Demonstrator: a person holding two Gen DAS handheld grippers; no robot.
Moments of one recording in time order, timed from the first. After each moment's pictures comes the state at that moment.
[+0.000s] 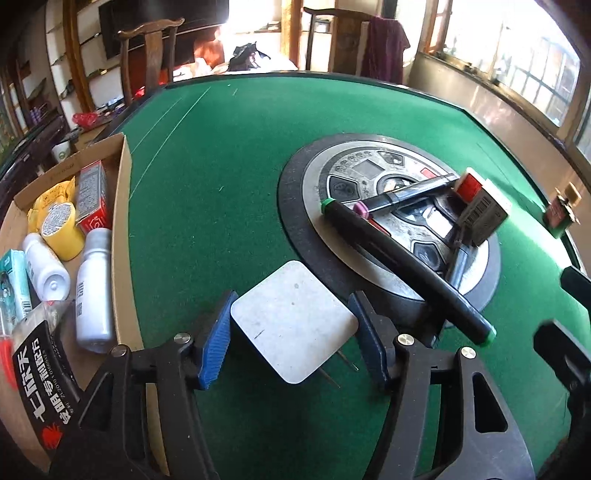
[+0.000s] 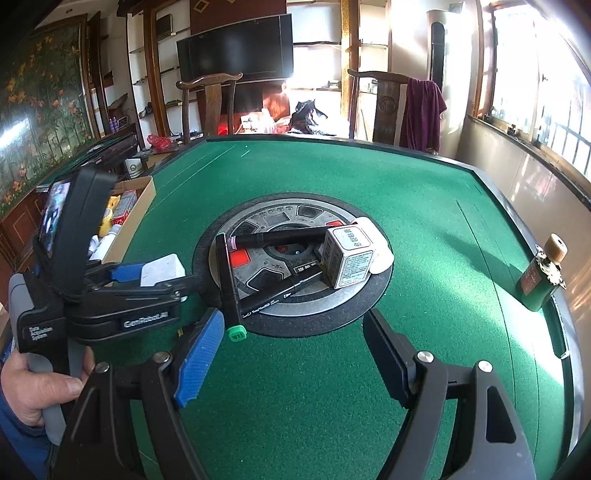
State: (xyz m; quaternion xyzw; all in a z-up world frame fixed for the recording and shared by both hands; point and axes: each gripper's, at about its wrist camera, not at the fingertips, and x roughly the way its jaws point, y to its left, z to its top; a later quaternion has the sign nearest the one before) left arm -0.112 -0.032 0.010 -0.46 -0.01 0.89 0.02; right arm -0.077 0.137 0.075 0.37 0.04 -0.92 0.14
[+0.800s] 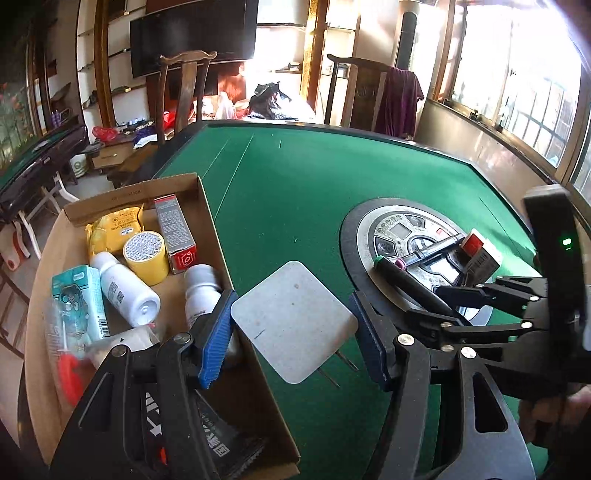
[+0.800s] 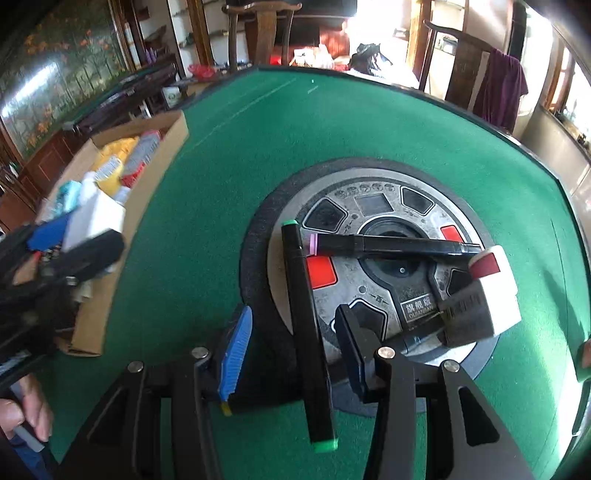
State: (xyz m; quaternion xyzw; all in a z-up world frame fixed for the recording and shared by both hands) left arm -0.080 -0.096 0.058 -0.38 -0.05 0.92 0.00; right arm -0.165 0.043 0.036 0.49 0.11 -0.84 0.21
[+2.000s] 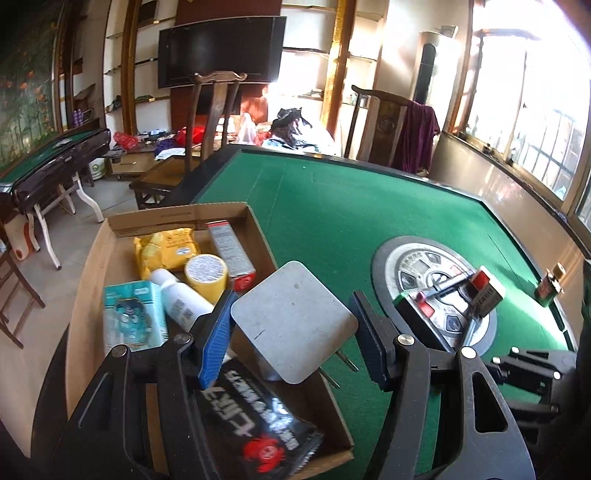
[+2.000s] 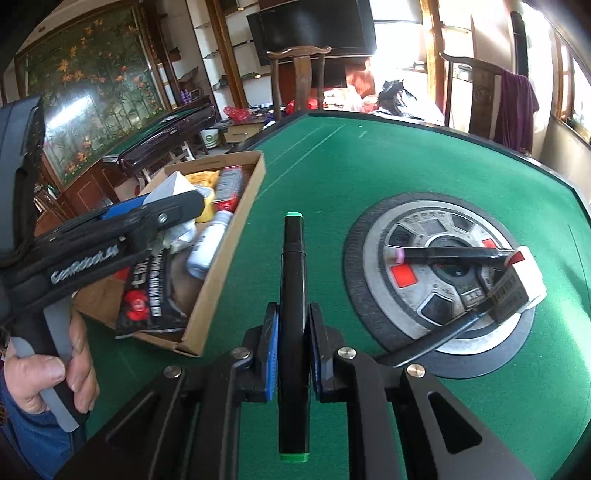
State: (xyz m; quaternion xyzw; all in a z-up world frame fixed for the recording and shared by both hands) left arm -0.057 -0.144 0.083 -0.33 -0.08 0.94 -0.04; right arm -0.090 0.019 0.081 0.41 0.04 -0.86 0.30
